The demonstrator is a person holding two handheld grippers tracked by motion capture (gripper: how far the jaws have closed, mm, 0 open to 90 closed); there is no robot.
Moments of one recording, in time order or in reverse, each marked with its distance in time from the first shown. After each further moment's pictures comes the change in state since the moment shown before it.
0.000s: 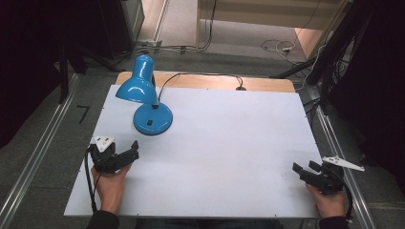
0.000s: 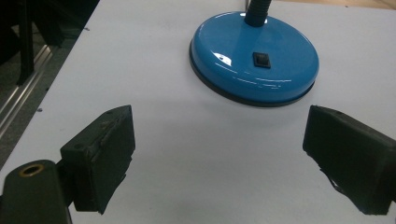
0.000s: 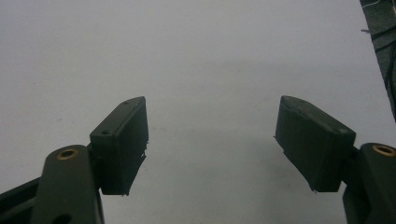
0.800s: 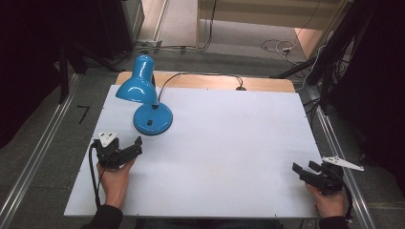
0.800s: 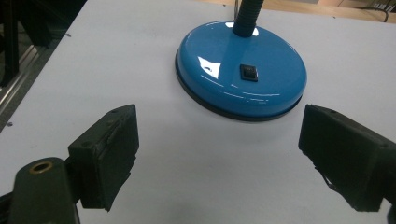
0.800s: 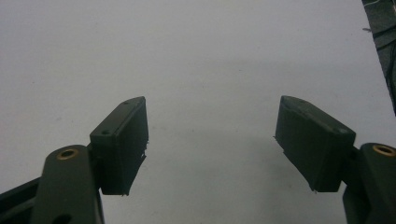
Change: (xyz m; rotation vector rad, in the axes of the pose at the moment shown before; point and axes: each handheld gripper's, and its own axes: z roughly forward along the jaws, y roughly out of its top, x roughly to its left) left arm -0.006 0.007 0.010 -0.010 -0.033 -0.017; right arm 0.001 0.000 0.001 0.005 -0.001 -0.001
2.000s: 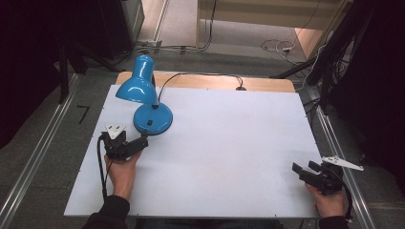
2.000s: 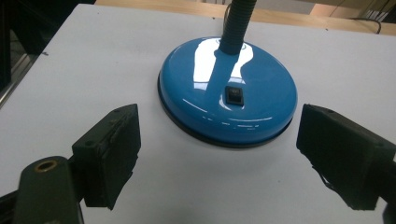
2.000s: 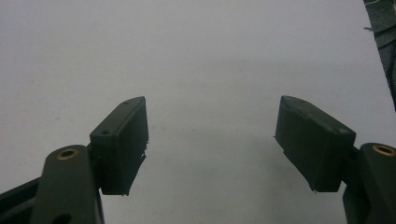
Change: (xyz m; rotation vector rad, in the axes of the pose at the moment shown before) left arm -0.013 0.012 0.019 -0.025 -0.011 0.004; right arm 0.000 0.000 0.001 0.002 0.000 -0.002
